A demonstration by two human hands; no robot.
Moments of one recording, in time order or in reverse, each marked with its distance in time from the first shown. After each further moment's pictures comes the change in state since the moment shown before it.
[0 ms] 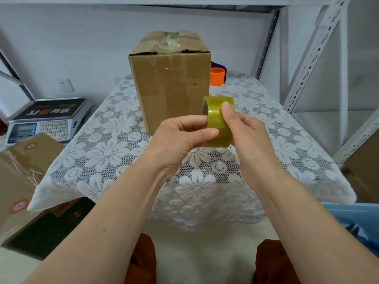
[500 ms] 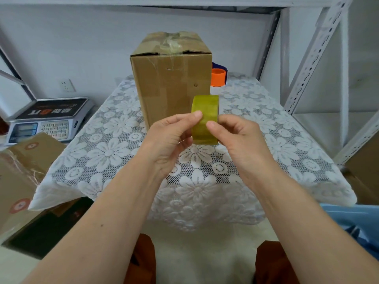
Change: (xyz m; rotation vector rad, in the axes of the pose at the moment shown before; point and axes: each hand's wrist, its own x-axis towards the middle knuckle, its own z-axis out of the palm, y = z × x) left_hand 0.007 0.003 -0.008 -0.102 0.223 -0.173; right_hand 0.000 0.005 0.002 -0.081 -0.125 -0.164
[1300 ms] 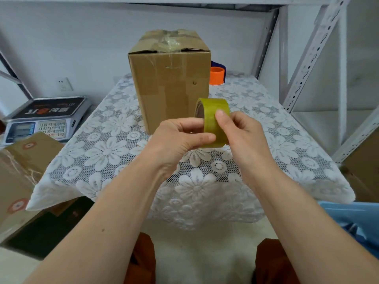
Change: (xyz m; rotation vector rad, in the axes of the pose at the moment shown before) left_hand -0.010 -0.002 0.004 0.125 -0.229 0.124; right_hand 0.000 -0.001 0.000 -0.068 0.103 0.052
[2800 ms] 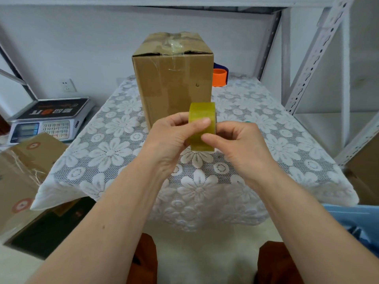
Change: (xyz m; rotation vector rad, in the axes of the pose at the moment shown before) left_hand 0.007 0.000 -0.006 -0.068 0.173 -0.044; right_hand -0.002 0.002 -0.003 -0.033 -0.189 -0.064
